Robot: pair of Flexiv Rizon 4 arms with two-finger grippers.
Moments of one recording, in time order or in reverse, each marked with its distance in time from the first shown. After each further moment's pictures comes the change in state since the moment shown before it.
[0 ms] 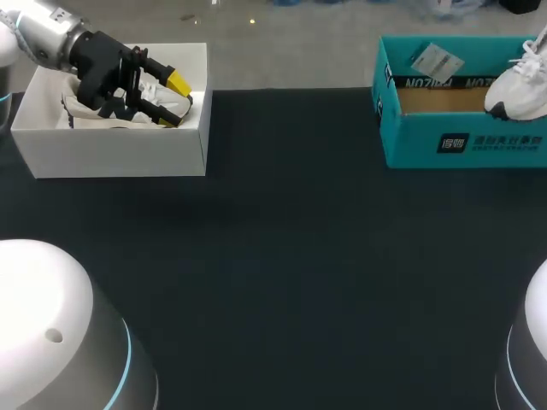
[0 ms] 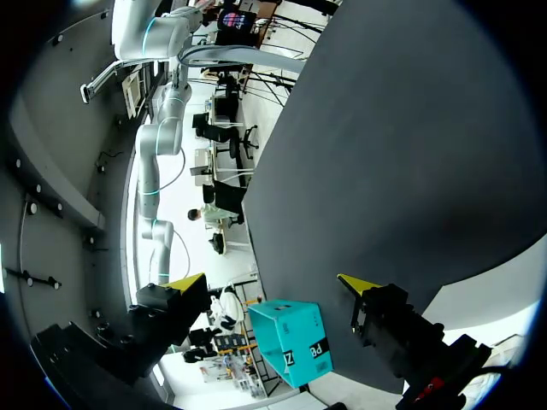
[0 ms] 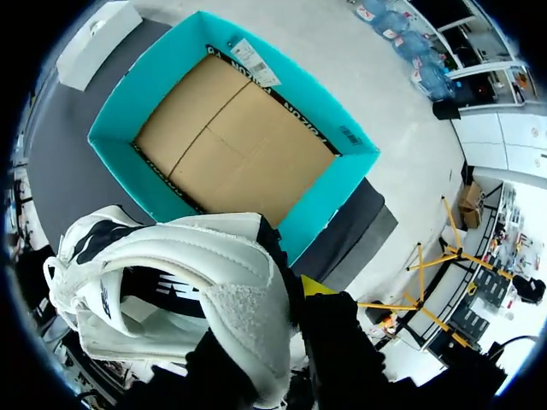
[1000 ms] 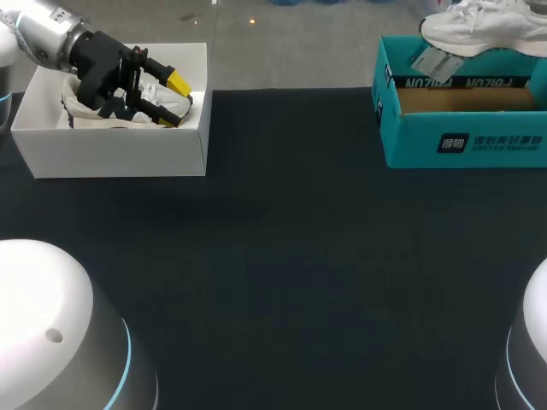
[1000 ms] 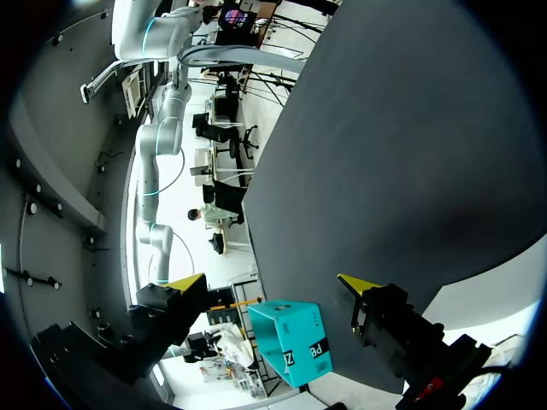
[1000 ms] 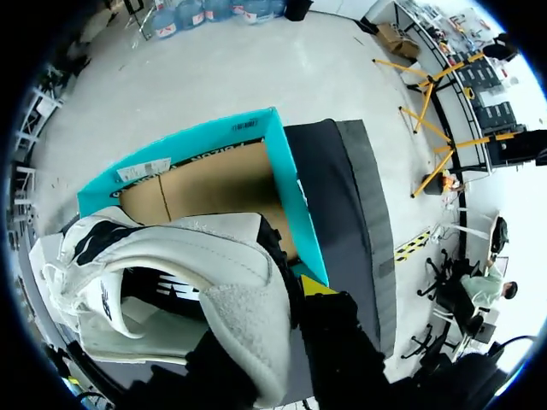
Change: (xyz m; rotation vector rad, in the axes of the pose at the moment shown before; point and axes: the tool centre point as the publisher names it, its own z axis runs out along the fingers) left arm 0.000 0.000 0.000 0.000 0.000 0.000; right arm 0.013 0.021 -0.007 0.043 0.112 0.984
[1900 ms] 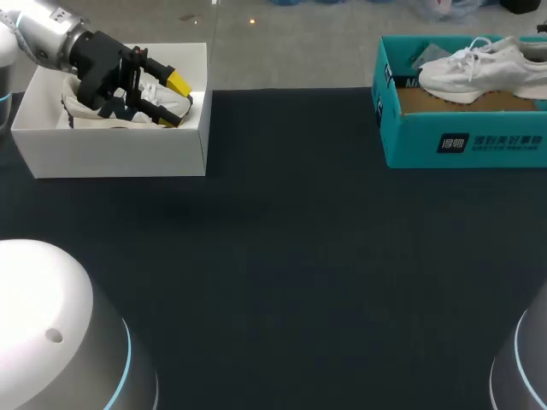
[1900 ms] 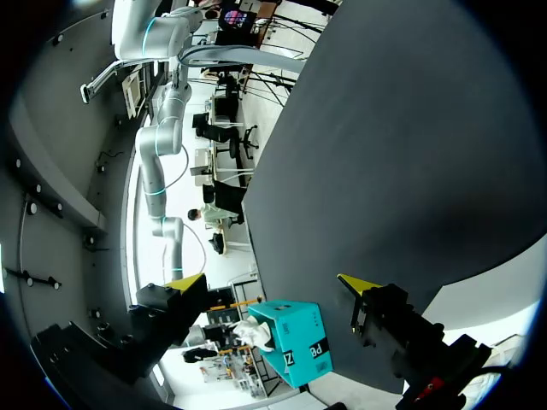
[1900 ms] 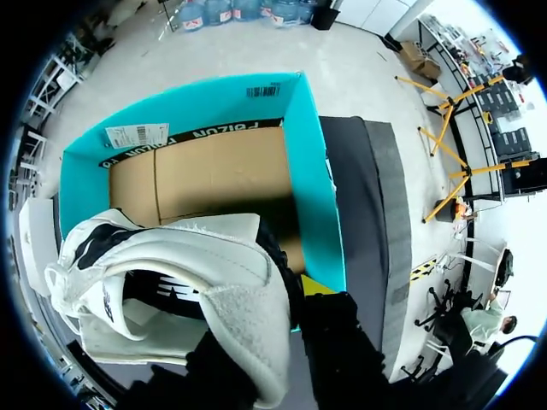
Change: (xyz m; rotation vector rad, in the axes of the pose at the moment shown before) left arm 0.000 0.000 0.000 0.000 0.000 0.000; right arm -0.002 -0.016 0.086 -0.080 0.022 -0.165
